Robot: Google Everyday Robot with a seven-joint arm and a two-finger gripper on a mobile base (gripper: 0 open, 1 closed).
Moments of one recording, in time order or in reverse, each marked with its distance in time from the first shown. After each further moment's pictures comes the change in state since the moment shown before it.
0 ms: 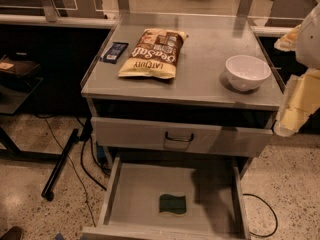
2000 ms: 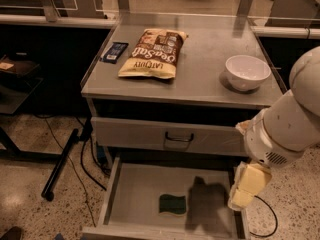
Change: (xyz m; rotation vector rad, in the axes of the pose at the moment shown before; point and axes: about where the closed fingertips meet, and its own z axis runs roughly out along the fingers) arm 0.006 0.104 0.150 -0.169 -0.045 0.074
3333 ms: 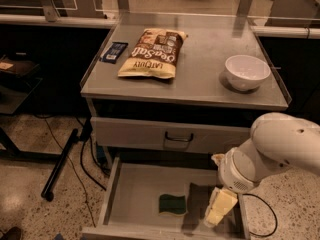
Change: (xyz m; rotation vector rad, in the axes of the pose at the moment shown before) arm 0.010 0.011 0.143 -0.122 -0.113 0.013
